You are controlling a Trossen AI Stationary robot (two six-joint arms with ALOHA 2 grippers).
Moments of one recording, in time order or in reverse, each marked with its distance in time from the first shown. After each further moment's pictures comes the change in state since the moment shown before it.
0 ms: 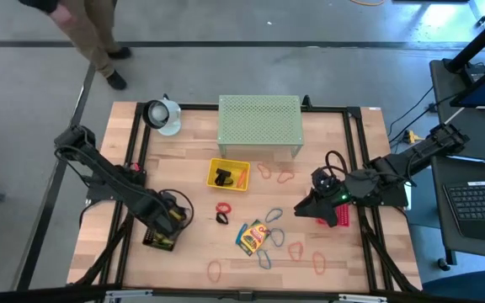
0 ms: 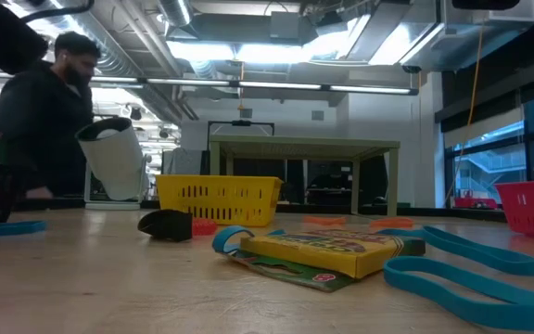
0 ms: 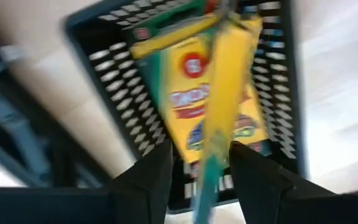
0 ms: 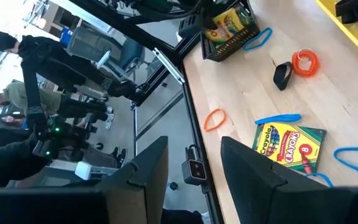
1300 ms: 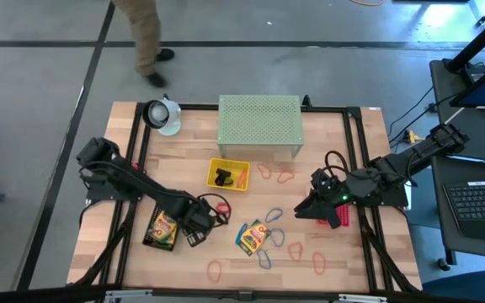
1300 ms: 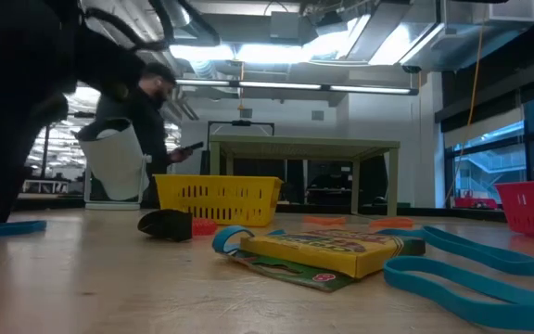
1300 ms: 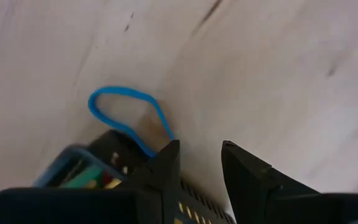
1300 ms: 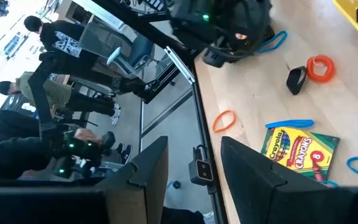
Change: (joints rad) left arm 0.184 0.295 0.146 0.176 -0.069 0.661; right arm 0.000 0.000 0.000 0.035 -0.027 -0.041
